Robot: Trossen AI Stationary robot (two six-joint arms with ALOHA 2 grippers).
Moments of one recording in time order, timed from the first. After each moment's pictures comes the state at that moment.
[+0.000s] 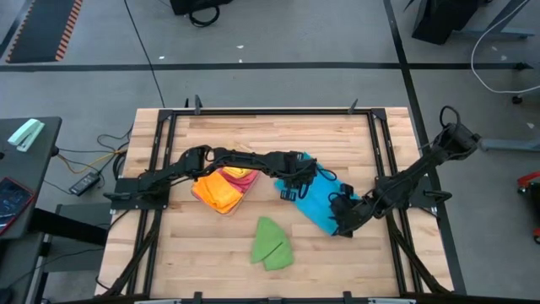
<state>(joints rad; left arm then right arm) 0.06 2.44 2.02 -0.74 -0.19 0.34 0.58 1.26 0.41 -0.22 0.39 0.63</state>
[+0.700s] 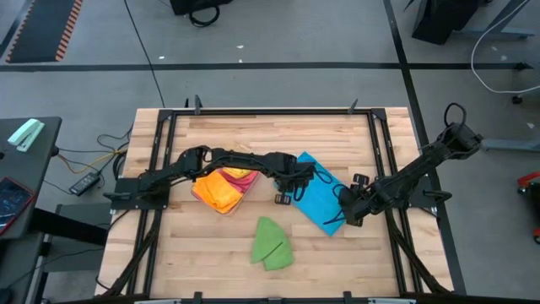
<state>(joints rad) 0.04 2.41 2.02 -0.87 -0.11 0.25 0.50 1.23 0.48 -0.73 0.33 0.73</state>
